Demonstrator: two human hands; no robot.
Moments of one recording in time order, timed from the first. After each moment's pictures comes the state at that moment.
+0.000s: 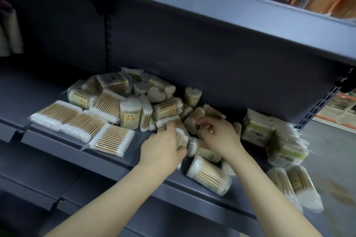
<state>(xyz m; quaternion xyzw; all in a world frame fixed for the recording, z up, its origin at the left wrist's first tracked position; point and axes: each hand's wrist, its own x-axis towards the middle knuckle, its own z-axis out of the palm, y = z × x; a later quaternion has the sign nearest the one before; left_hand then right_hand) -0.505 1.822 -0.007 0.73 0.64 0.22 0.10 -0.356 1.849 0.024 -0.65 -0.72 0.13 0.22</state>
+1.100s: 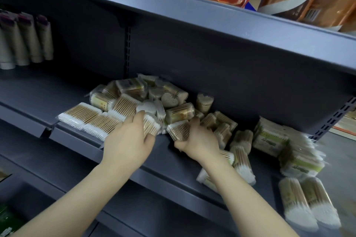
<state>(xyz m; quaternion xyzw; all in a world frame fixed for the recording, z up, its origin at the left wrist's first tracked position) -0.581 1.804 0.006 0.64 0.71 0.30 0.01 -0.421 1.860 0.003 -0.68 -0.73 0.03 0.10</state>
